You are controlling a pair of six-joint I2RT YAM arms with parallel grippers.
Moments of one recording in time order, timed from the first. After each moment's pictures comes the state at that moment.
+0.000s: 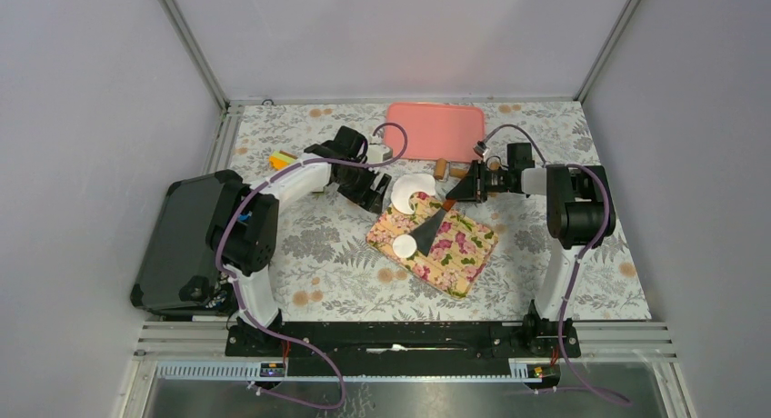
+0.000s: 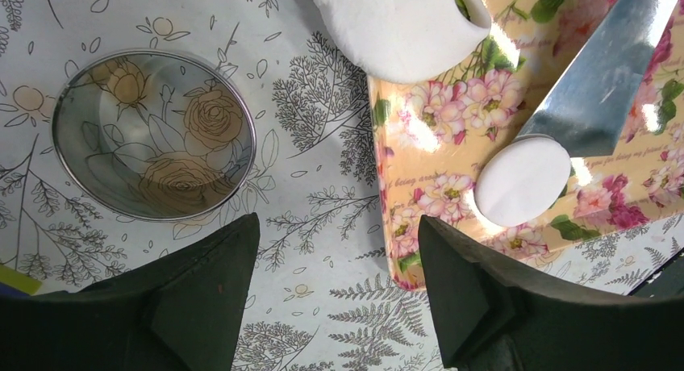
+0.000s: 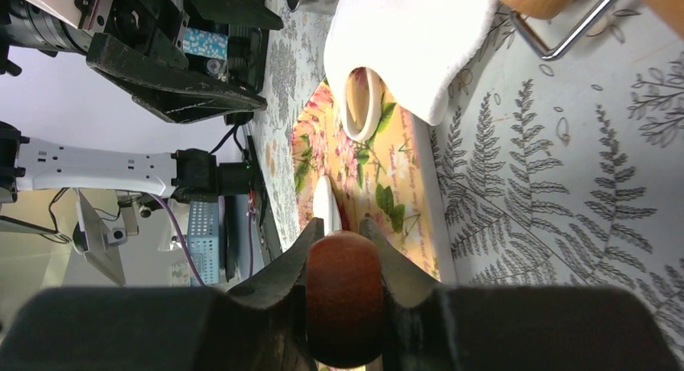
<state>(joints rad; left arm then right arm) -0.46 1.85 1.34 -0.60 0.36 0.12 0.02 2.03 1.07 -0.03 -1.21 0.29</state>
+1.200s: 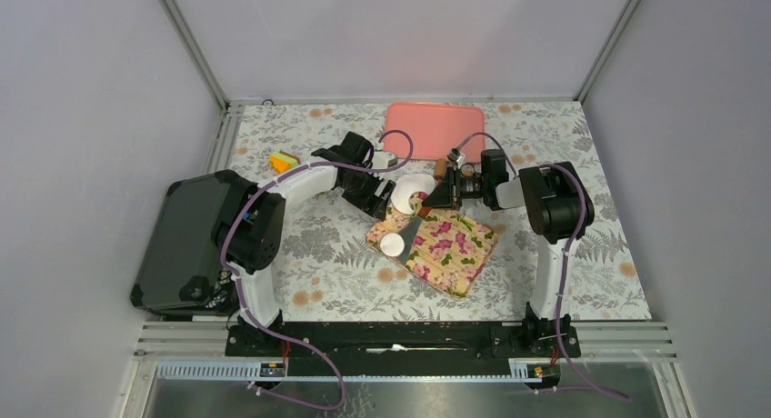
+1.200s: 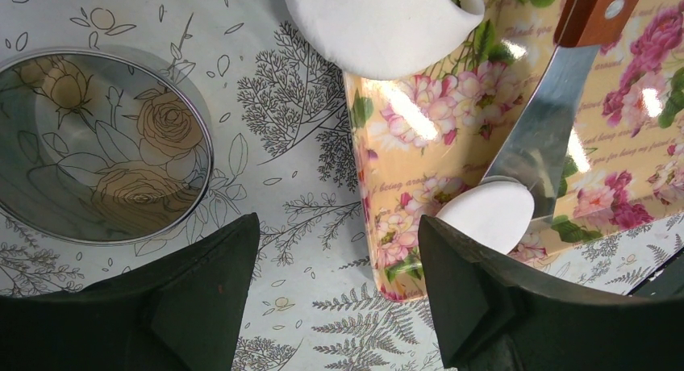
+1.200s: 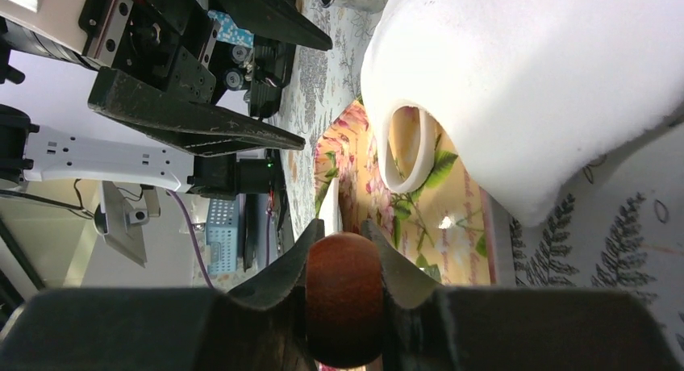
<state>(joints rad) -0.49 1.88 1.32 -0.59 0.36 0.11 0.18 2.10 0.97 0.49 -1.22 0.65</state>
